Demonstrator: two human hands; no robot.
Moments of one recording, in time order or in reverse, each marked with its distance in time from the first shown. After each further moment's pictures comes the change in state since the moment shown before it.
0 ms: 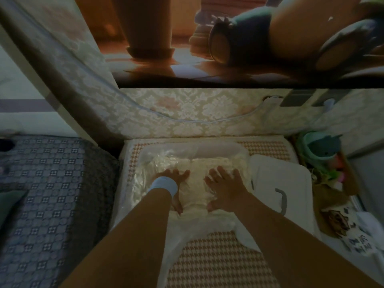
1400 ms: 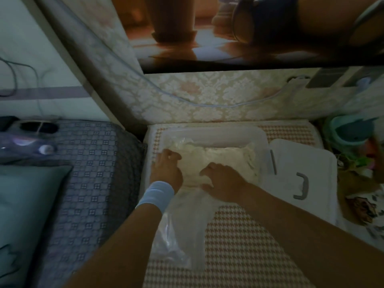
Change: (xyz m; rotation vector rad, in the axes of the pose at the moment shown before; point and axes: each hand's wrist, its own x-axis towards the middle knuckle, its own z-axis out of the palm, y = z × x) left_hand -0.103 -0.023 0.047 -0.420 0.773 -0.273; right_hand -0.027 -0.069 -0.024 0.401 0.208 -0.233
